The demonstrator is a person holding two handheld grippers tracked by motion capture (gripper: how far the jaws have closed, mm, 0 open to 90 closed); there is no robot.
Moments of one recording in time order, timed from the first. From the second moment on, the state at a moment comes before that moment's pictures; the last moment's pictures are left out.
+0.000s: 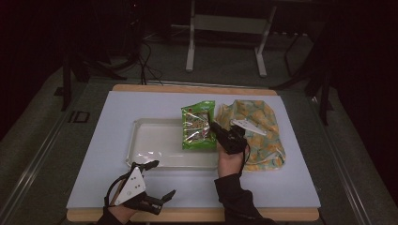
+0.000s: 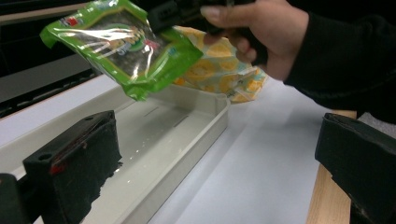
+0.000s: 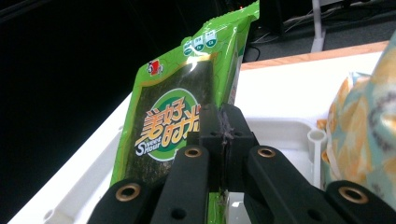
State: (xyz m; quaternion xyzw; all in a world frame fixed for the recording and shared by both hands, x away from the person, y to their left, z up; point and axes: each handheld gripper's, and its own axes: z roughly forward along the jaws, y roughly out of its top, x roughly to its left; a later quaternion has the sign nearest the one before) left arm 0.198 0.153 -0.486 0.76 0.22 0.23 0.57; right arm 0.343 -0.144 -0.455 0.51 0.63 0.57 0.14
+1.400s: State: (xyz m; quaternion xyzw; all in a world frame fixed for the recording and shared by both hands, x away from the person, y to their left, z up) left arm 0.199 0.153 -0.486 0.76 0.22 0.23 0.57; right arm 0.318 -0.141 -0.519 0.54 0.65 0.51 0.14
